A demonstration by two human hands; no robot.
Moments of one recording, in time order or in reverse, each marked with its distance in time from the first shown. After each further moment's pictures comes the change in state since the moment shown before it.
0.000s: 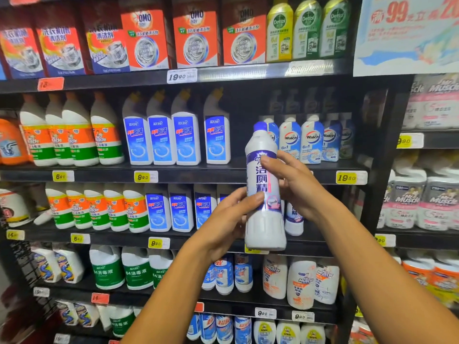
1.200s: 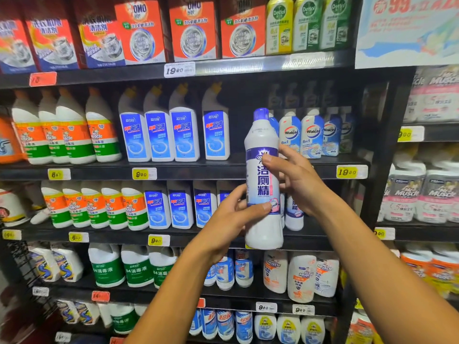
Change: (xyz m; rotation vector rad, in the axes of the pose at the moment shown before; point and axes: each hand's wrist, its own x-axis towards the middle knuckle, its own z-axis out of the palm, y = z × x) left_hand -0.007 -0.005 -0.002 0.081 -0.029 0.062; right_hand 0.002 0.006 -0.001 -0.081 -0.062 -0.114
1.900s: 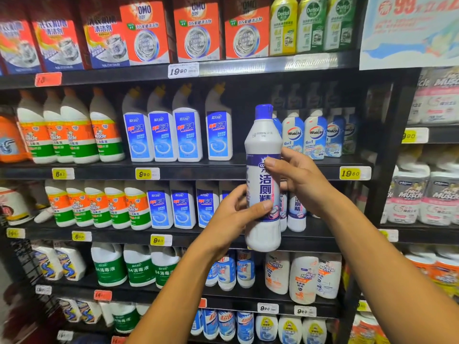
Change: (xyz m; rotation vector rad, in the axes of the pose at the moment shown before) left_hand 0.005 -0.004 -0.005 0.004 0.019 0.074; right_hand -0.004 -0.007 0.001 -0.015 -0.106 -0.069
